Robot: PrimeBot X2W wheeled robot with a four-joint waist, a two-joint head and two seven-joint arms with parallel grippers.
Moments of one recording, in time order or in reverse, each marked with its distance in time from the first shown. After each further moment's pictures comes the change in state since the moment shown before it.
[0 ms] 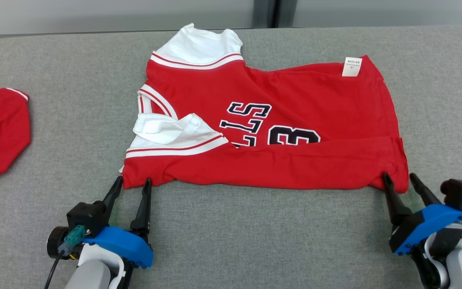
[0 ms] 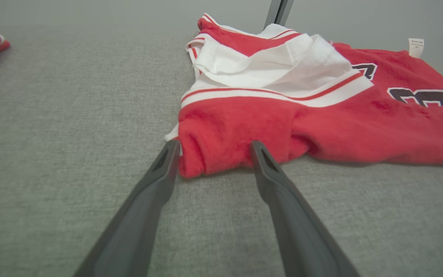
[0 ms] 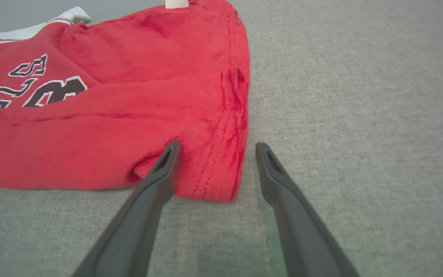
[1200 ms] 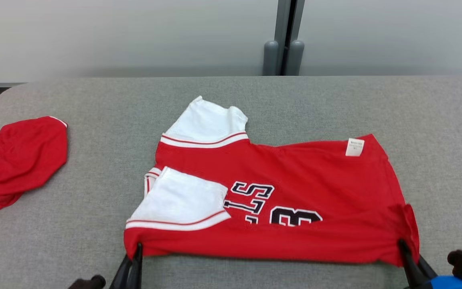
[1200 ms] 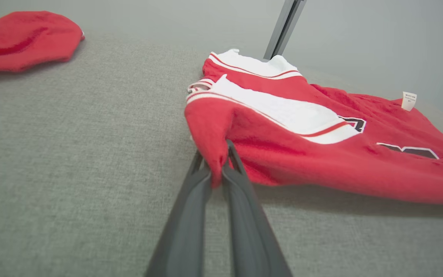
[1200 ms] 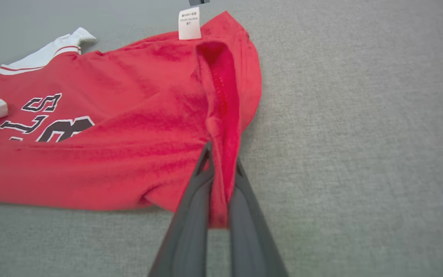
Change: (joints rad) left arm 0.340 -0.005 0.021 -0.254 -0.056 0.065 0.001; right arm 0.285 0.015 0.002 -0.112 0.052 0.000 -0.040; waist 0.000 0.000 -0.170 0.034
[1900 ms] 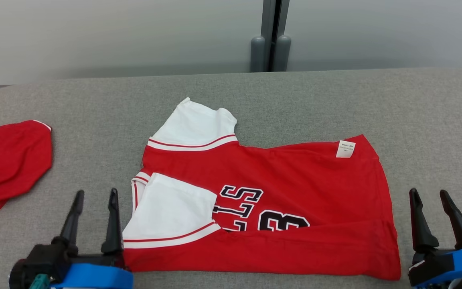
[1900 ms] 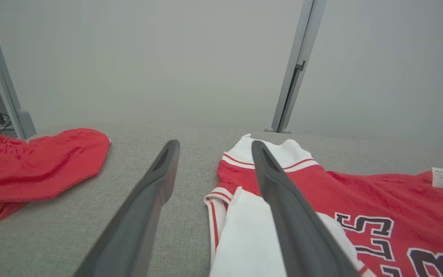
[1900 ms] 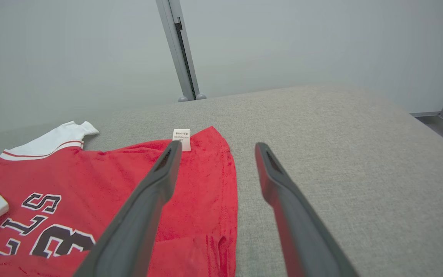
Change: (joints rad) left arm -0.047 0.021 0.104 -0.176 0.092 0.062 0.000; right arm -0.034 0.037 -0.074 -0.181 -0.065 0.000 -0.072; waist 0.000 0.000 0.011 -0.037
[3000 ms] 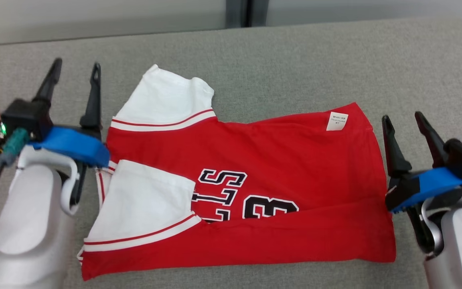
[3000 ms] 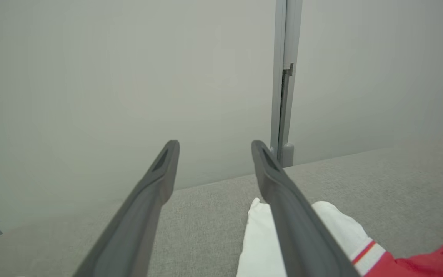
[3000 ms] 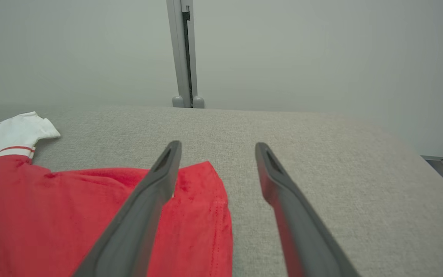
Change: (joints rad) left arm -0.578 0.029 0.039 0.322 0.166 -0.125 0.058; right arm -0.372 -0.036 0.101 0.218 -0.145 0.000 -0.045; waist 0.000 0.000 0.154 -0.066
